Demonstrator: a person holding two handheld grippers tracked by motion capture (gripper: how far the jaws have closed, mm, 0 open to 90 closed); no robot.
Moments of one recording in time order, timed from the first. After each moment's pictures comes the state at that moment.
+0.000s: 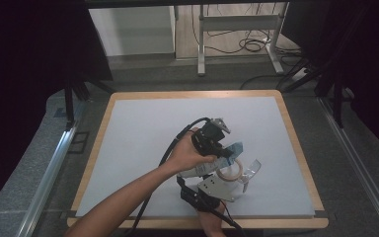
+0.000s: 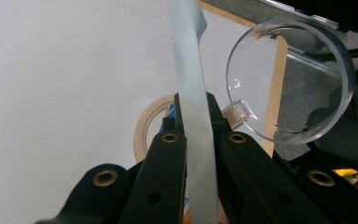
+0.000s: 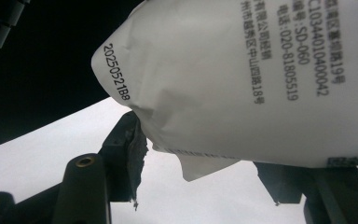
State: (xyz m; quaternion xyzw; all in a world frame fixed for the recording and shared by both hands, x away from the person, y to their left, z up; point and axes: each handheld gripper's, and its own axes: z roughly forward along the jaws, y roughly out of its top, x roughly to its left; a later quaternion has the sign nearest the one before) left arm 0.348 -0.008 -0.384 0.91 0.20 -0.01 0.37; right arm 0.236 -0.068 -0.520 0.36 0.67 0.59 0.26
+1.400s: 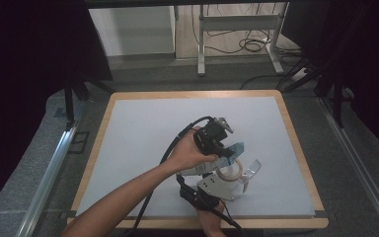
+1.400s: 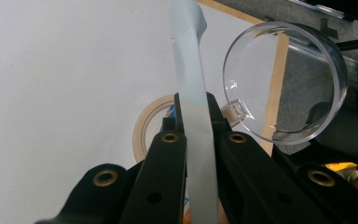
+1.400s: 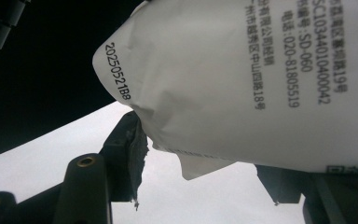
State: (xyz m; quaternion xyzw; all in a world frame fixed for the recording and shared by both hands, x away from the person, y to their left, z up) left arm 0.347 -0.013 -0.377 0.91 0.20 -0.01 0.35; right arm 0.237 -0.066 -0.513 0.36 0.66 0.60 0.27
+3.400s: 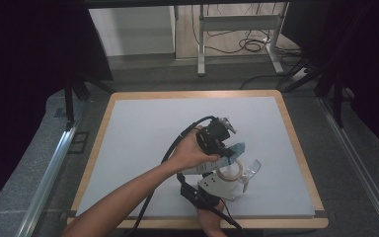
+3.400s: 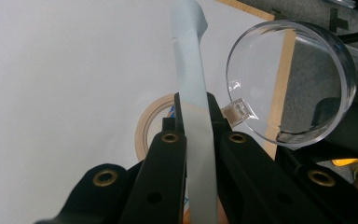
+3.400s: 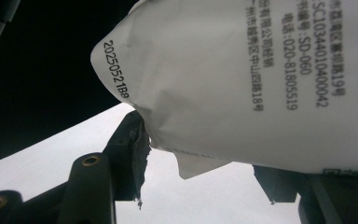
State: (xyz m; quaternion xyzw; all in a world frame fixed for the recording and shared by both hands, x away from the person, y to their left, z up) left arm 0.347 -0.020 -0.375 0.92 0.20 0.00 0.34; right arm 0.238 -0.066 -0.513 0.36 0.66 0.60 0.27
